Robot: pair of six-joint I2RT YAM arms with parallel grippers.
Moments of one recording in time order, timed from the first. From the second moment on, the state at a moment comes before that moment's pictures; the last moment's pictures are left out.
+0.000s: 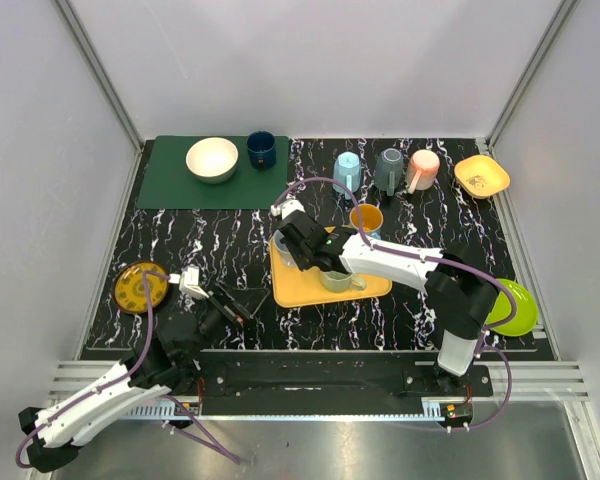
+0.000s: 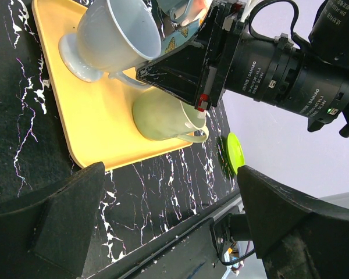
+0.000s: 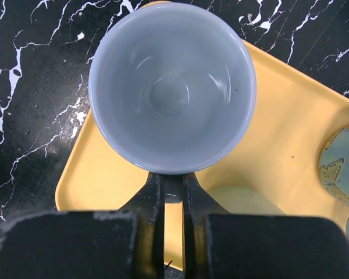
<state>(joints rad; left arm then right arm) -0.99 0.01 0.12 -0.26 -0.40 -1.07 0.95 1.80 1.29 -0.37 0.29 0.24</state>
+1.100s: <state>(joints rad) -0.94 0.35 0.24 0.37 -0.36 -0.86 0.68 1.32 0.87 0.61 -0.36 1.09</state>
